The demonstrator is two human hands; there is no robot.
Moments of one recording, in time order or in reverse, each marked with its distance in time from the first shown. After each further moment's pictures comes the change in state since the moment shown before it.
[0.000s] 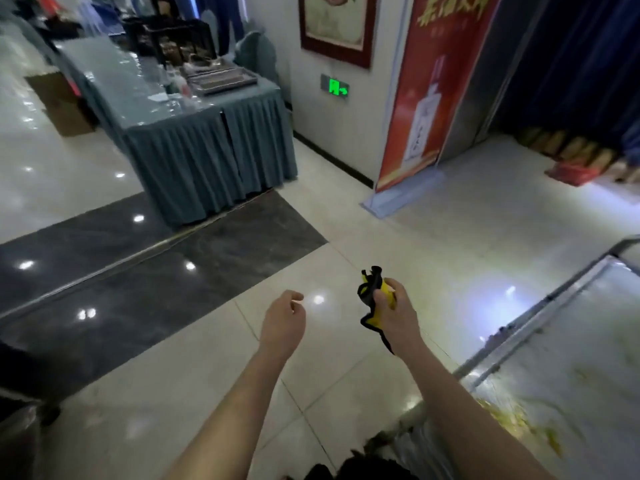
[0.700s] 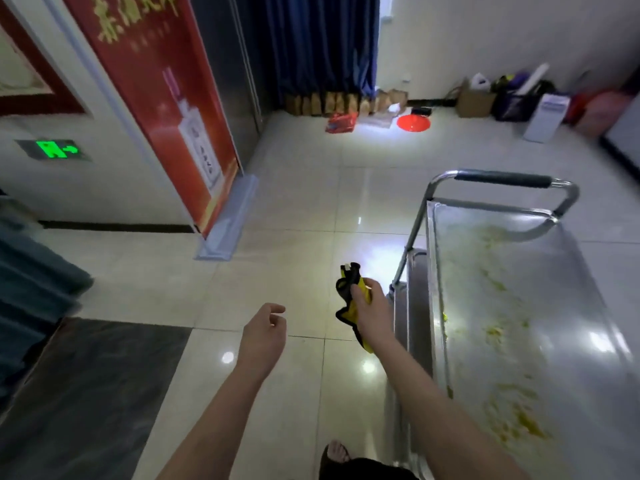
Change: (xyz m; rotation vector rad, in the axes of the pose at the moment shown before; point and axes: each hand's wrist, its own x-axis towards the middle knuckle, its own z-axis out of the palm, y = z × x) left_hand 0.278 0.244 0.224 0.156 -0.582 0.453; right_hand 0.252 0.032 -0.155 0.333 0.727 0.302
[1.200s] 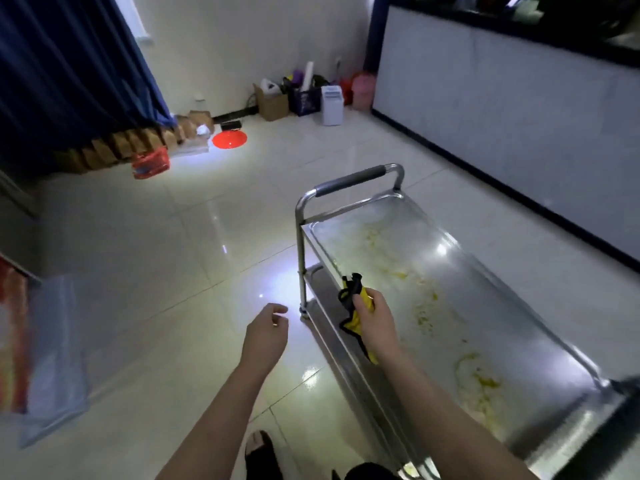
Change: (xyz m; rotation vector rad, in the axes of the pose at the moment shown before) left_hand 0.208 0.163 0.122 0.063 -0.573 0.419; right_hand 0.111 -0.012 -0.093 0.056 0.674 0.153
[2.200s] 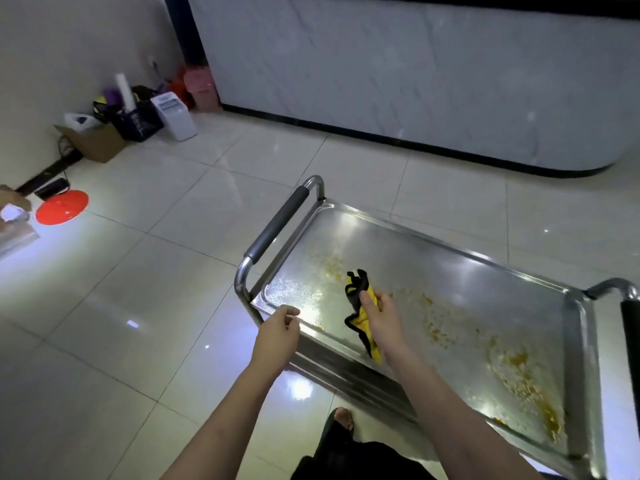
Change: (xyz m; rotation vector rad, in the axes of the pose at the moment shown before) left_hand 0.289 0.106 0.031 0.273 -0.576 0.364; right_hand 0.168 -0.042 0.042 0.326 0.488 0.247
